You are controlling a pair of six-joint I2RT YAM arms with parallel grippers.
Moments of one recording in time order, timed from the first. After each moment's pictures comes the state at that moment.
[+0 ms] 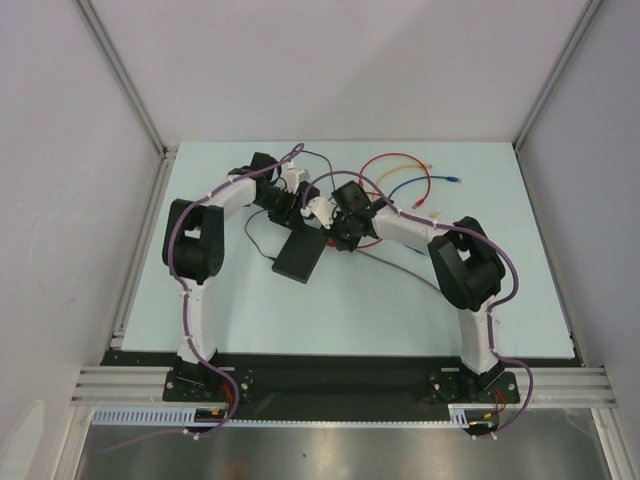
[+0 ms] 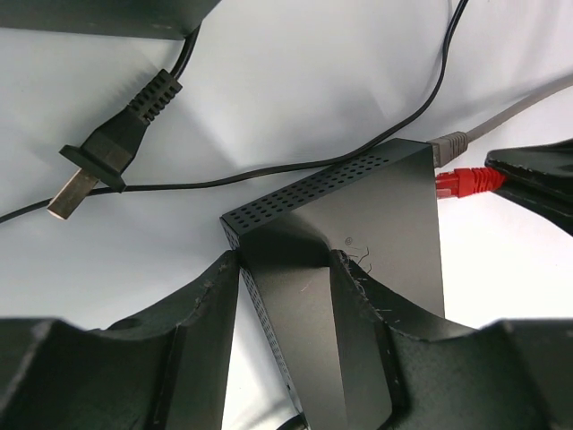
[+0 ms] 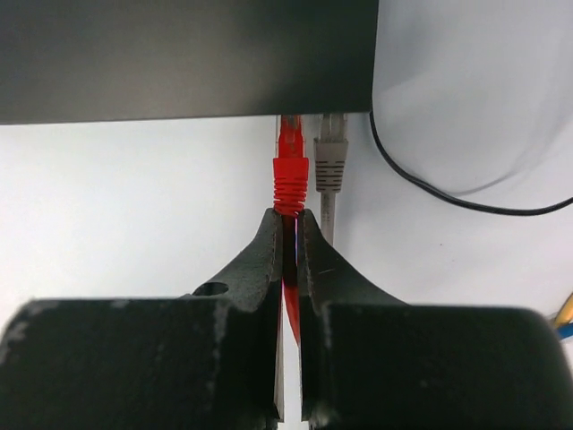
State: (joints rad) left arm -0.25 2.18 1.65 -0.66 0.61 0.20; right arm 0.66 2.04 1.50 -0.47 -0.22 -0.47
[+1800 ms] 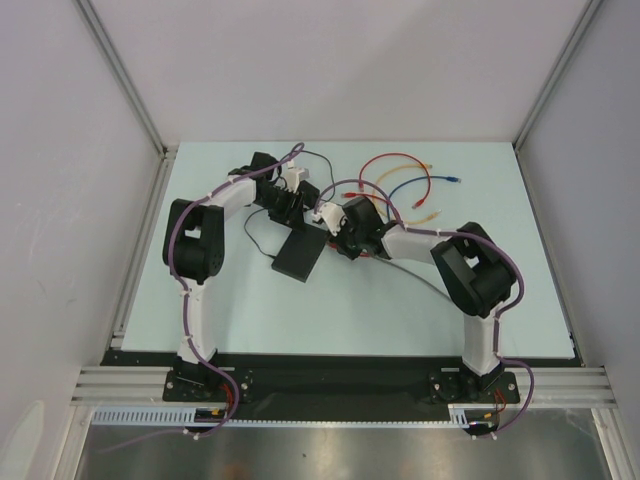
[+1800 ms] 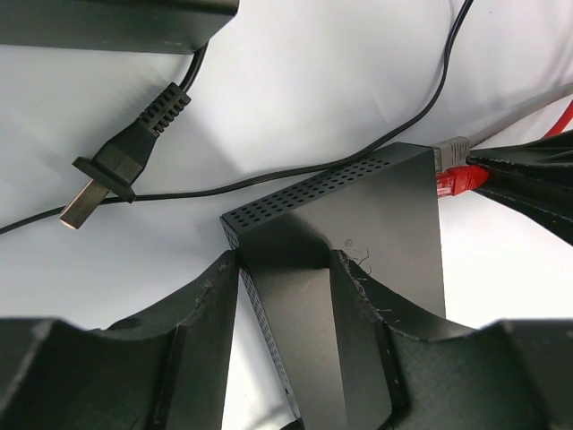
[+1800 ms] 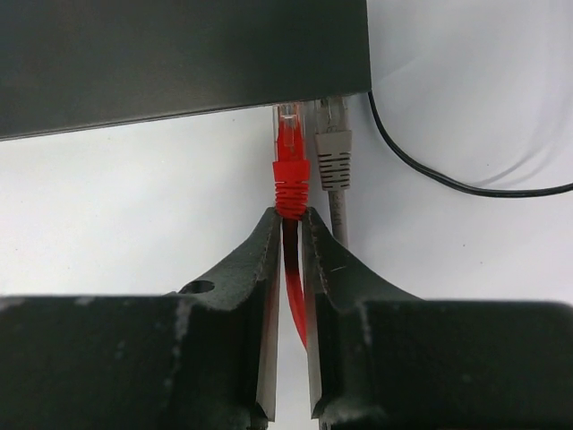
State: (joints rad) left arm -0.26 2.19 1.65 -0.64 0.60 0.20; right arm 0.66 1.94 1.16 -0.01 -0.19 -0.34
